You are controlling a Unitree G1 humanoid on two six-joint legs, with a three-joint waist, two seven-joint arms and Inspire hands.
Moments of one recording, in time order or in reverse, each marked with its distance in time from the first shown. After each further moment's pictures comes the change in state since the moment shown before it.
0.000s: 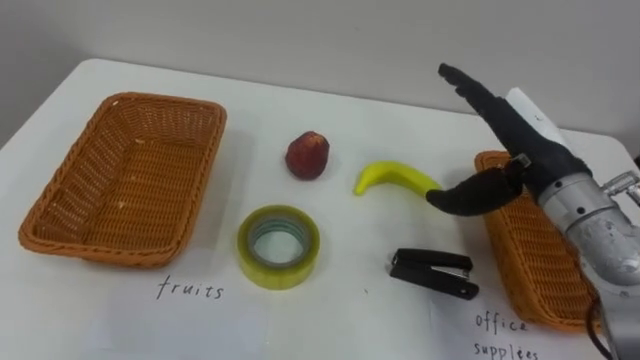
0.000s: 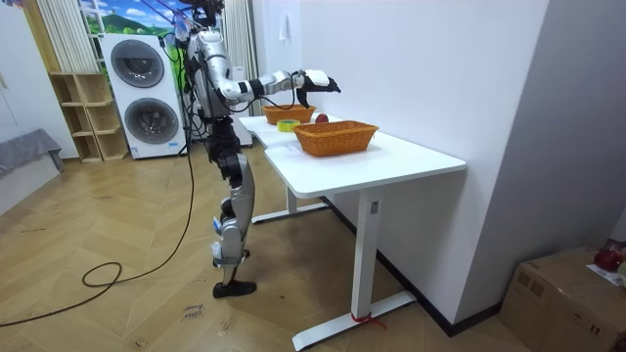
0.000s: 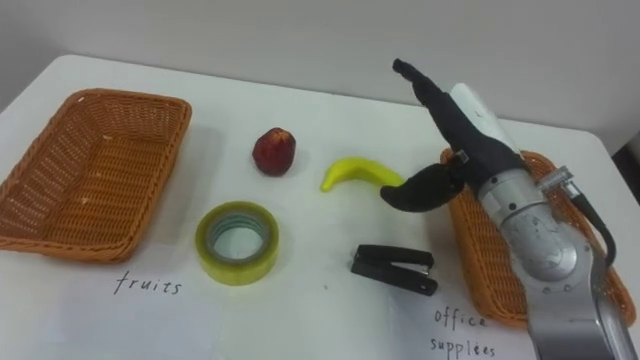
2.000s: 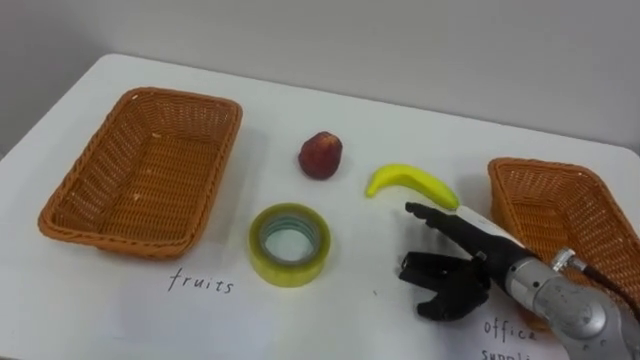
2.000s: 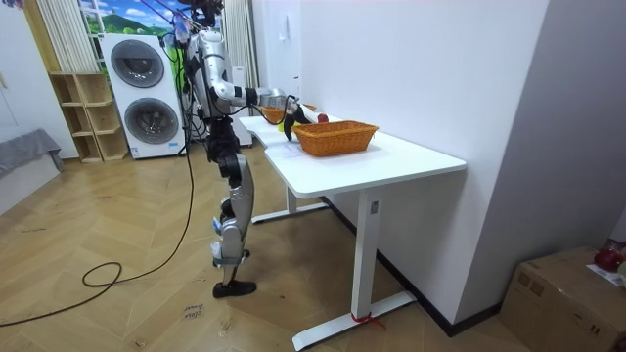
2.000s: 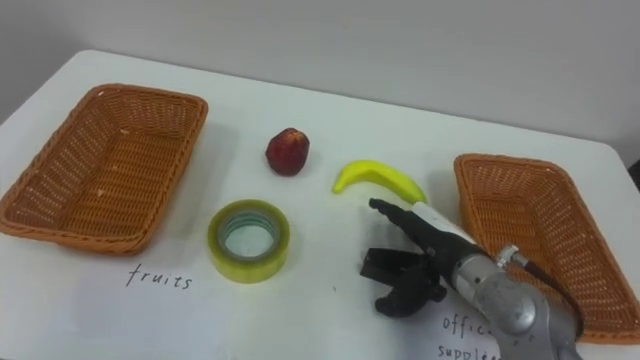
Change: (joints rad) left arm -0.035 0.003 -0.035 -0.054 -0.009 0.021 0.091; right arm 0.136 0.022 0.124 0.115 -0.160 0.131 0.183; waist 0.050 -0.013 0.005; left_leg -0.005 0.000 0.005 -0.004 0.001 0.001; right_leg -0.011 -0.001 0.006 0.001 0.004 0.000
